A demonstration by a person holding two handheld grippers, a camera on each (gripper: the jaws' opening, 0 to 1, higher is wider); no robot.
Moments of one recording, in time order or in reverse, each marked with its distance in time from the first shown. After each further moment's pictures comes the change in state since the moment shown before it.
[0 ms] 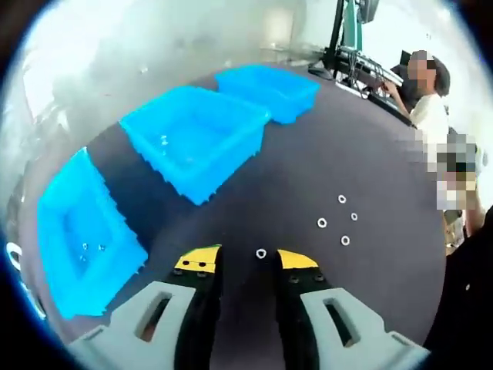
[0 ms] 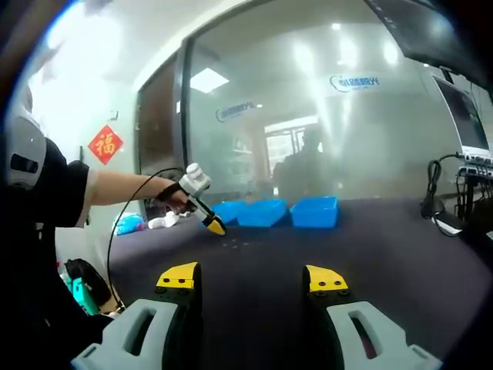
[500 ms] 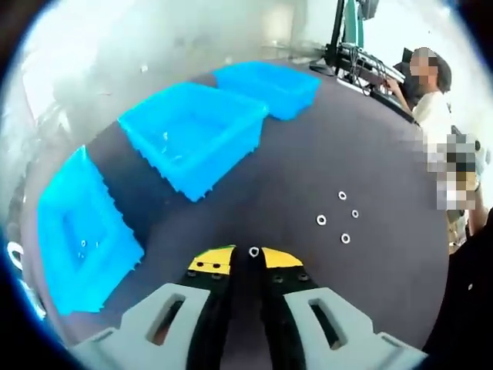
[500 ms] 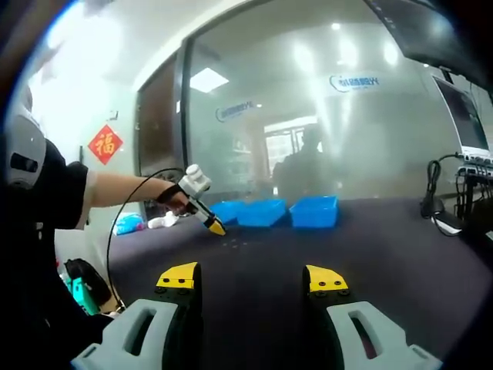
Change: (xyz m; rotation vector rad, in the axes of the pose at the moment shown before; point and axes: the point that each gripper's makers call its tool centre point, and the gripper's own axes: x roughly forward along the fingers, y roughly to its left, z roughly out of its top) left arm -0.001 -0.008 -0.007 0.014 0.014 0.022; right arm 0.000 0.001 0.000 0.000 -0.001 -0.001
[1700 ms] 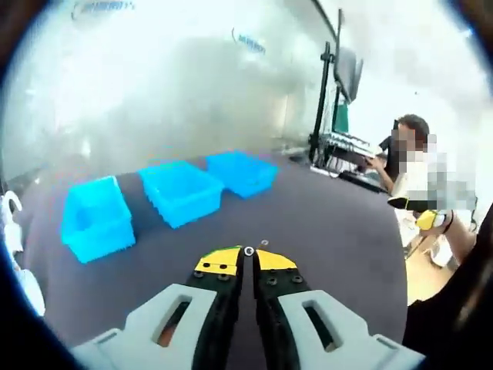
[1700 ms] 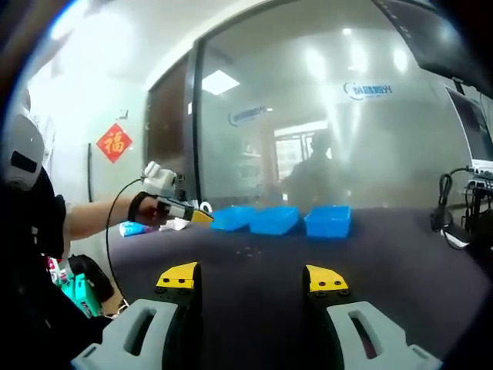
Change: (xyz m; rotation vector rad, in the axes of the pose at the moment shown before) left arm -0.111 -0.064 0.022 -0.114 -0.597 0.033; right arm 0.007 0.026 0.016 -0.037 -0.024 0.046
